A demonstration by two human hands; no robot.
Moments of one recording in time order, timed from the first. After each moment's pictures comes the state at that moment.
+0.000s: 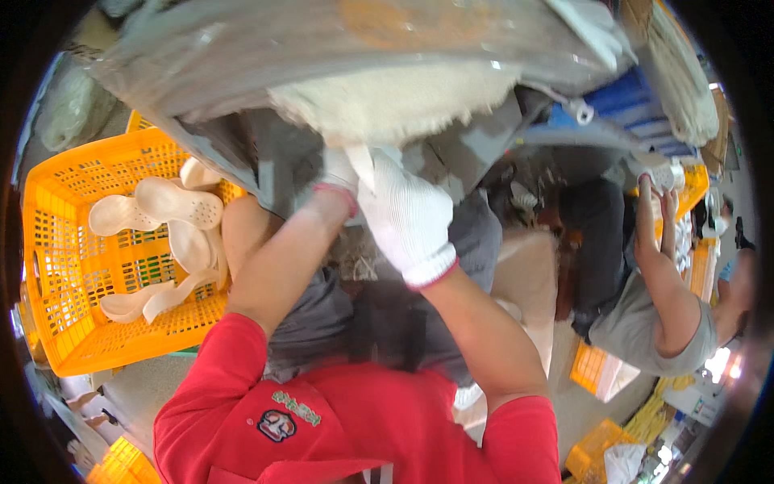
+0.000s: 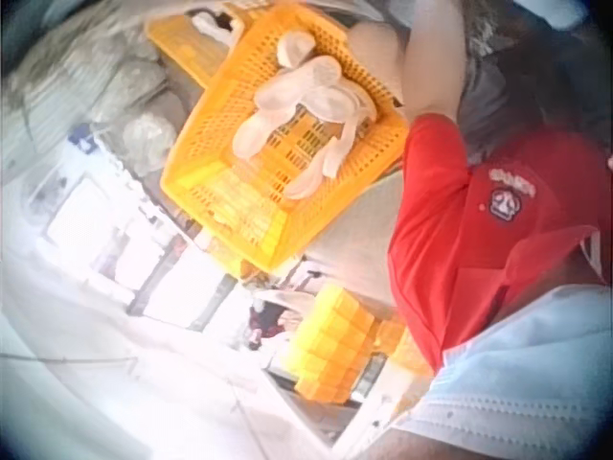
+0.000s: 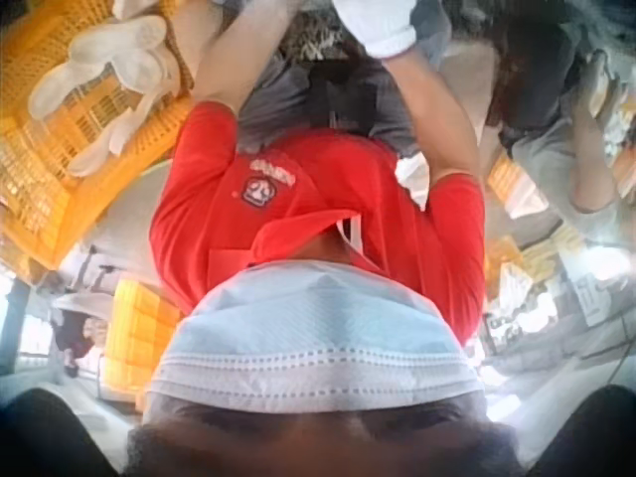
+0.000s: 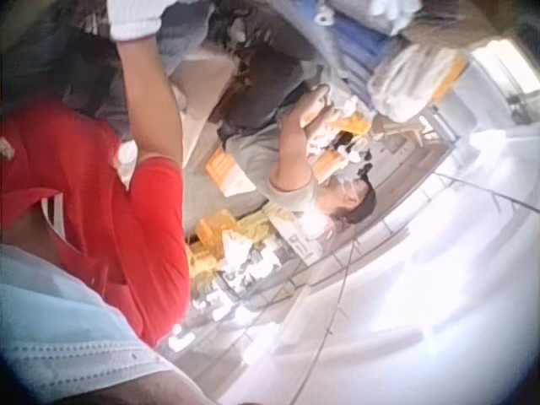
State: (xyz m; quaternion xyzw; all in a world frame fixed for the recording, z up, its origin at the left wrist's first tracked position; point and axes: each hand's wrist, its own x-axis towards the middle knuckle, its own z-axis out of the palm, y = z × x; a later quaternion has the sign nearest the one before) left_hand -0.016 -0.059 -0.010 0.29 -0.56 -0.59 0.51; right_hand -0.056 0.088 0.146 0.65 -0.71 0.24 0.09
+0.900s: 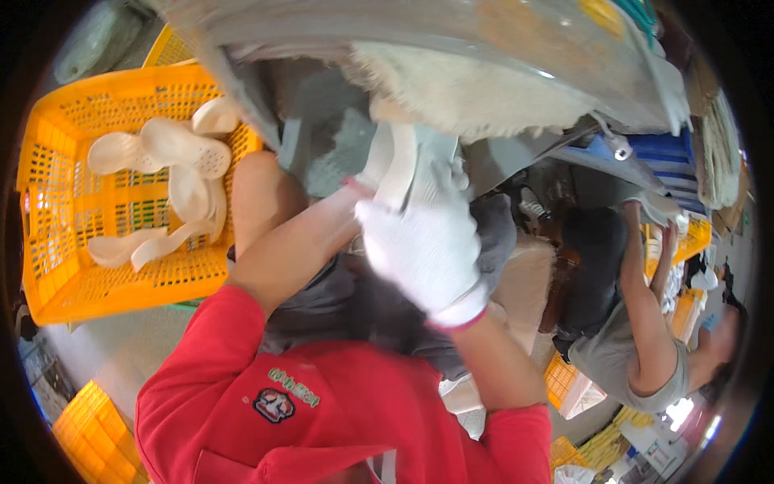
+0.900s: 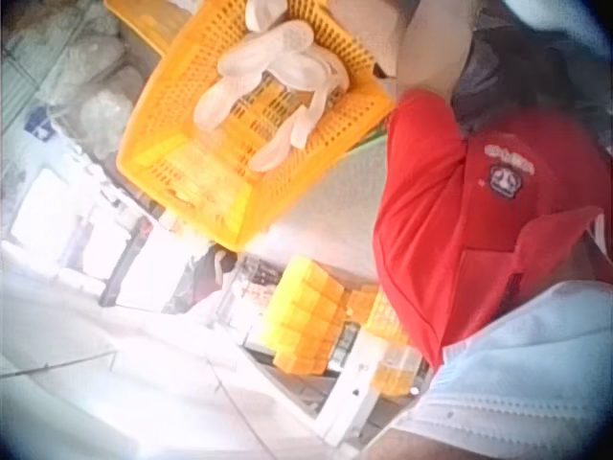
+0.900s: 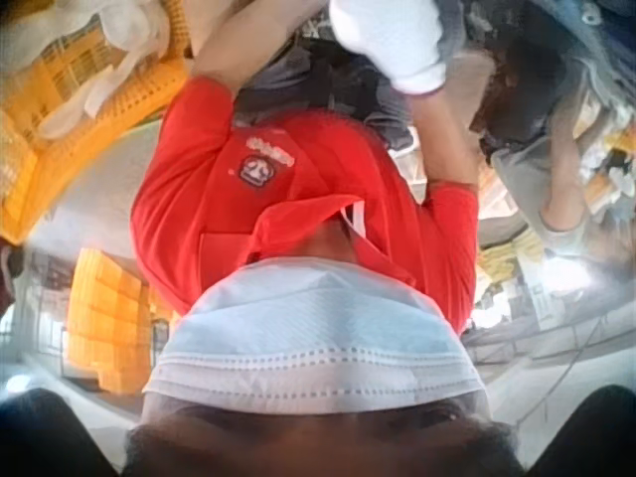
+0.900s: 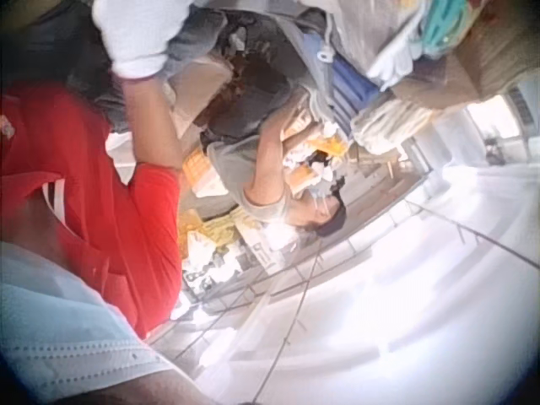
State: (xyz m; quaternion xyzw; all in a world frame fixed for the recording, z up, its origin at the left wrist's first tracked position) left_hand -0.003 -0.032 0.032 0.11 -0.10 -0.94 0.31; right_hand -0.049 0.087 0.189 0.78 -0.59 0.18 -0.03
